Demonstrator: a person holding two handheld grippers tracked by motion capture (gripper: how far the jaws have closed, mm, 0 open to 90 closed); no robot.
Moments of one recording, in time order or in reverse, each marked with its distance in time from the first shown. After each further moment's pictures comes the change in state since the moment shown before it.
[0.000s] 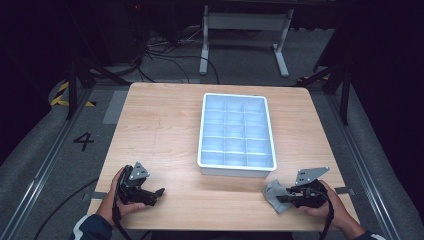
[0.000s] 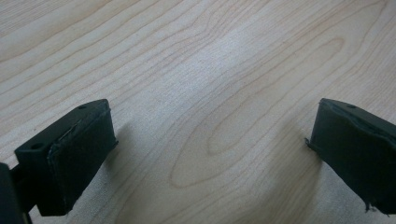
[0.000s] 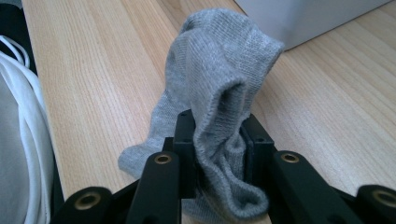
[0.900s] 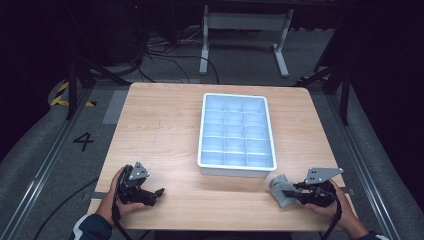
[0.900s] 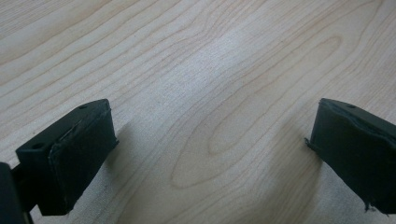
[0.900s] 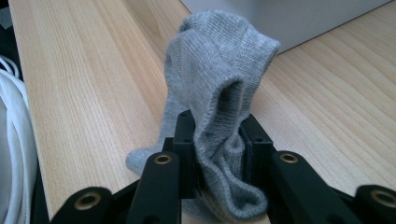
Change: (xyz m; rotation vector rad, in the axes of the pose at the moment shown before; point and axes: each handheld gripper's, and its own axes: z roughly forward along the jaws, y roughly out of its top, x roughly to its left) left arm 0.001 0.000 0.000 -0.003 -0.011 0.009; right arm -0.006 -0.007 -0.019 -0.106 -0.073 -0.013
